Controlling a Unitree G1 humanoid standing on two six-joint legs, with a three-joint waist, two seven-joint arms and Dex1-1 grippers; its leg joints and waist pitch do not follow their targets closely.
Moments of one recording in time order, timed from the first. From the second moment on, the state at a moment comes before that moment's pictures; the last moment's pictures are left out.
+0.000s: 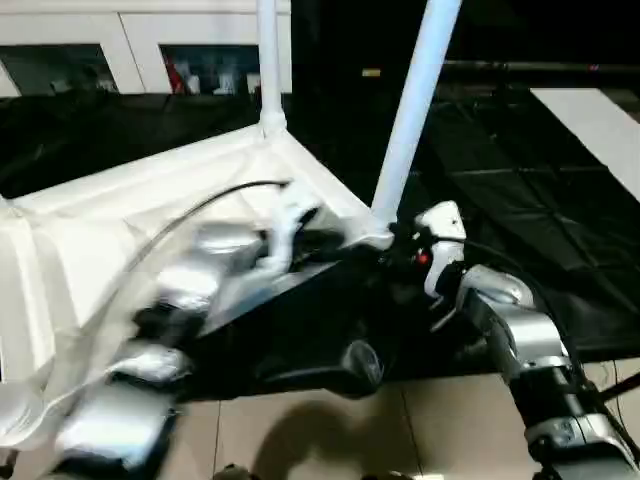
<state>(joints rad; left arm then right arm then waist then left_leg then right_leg) -0.62 0.39 -0.20 0.37 -0.11 0.44 -1.12 -0.46 -0.23 0.10 0.38 0.23 0.23 0.75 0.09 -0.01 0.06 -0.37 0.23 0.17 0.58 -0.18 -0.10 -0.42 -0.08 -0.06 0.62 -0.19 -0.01</state>
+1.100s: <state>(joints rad) -0.39 0.61 -0.27 -0.03 0.01 0.69 -0.92 -0.87 0.00 -0.21 1.01 0.32 -0.01 0.19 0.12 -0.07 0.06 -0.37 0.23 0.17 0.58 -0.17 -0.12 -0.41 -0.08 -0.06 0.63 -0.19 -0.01</state>
